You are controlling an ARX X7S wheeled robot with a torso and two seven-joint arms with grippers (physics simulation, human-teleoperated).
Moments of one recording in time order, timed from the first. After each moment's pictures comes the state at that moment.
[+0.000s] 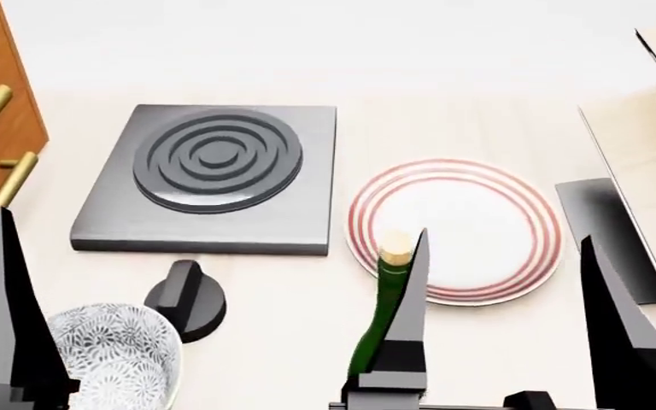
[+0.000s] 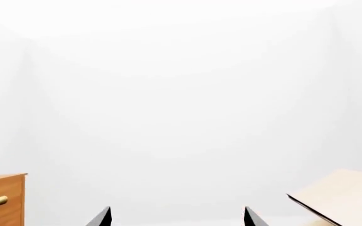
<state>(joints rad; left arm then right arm) -0.08 -0.03 0.18 1.05 0.18 -0.49 -0.03 0.10 0.29 -0.08 -1.03 0.39 0.56 0.39</state>
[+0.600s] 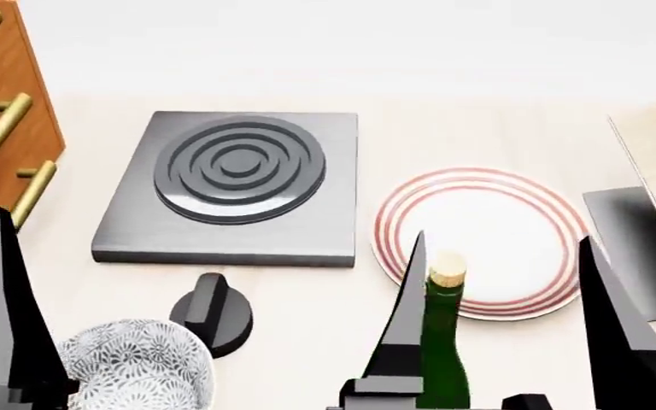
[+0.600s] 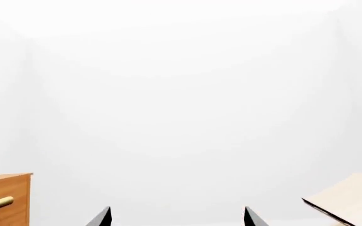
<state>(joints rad) -0.08 -0.03 0.18 1.05 0.17 -0.48 -0.03 0.09 0.33 -0.12 -1.02 0.39 0.52 0.43</state>
